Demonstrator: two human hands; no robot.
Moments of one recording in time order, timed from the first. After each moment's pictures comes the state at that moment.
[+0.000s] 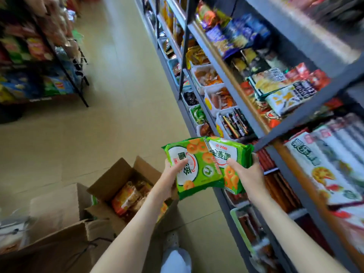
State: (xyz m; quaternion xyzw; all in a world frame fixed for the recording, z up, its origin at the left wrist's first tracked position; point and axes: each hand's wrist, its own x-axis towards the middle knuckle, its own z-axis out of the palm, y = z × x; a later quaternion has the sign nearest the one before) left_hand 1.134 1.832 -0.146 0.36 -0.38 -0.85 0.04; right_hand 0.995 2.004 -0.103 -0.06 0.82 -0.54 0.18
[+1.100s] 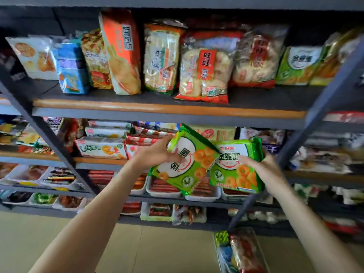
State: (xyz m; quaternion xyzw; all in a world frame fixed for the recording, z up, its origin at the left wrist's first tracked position) left_hand 1.090 2.283 0.069 -0.22 -0.85 -0.39 -0.27; right_hand 1.255 2.538 0.040 0.28 0.73 -0.60 -0.17
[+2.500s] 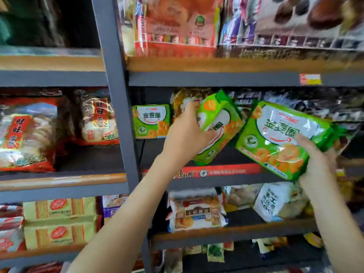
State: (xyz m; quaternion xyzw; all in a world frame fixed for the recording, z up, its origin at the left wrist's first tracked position) left_hand 1.289 2.815 0.230 -0.40 -0.79 -0.45 0.12; right_hand 1.450 3.006 0.180 0.21 0.47 -0.65 -0.56
